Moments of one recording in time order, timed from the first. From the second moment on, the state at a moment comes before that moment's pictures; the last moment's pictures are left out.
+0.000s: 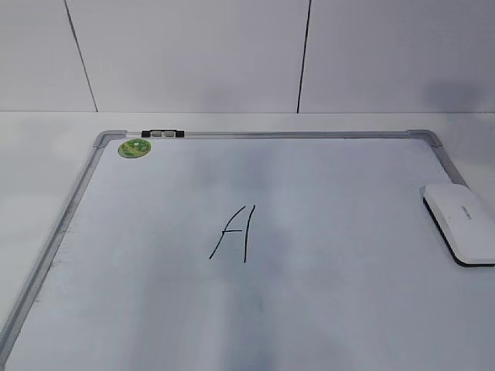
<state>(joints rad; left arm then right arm) -0.11 0.91 -1.05 -0.11 1.06 0.03 0.02 1.03 -1.35 0.03 1.26 -0.07</state>
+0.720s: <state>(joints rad) -0.11 0.44 -0.69 -0.12 1.05 -0.01 0.02 0.61 -0.84 0.03 1.14 -0.09</state>
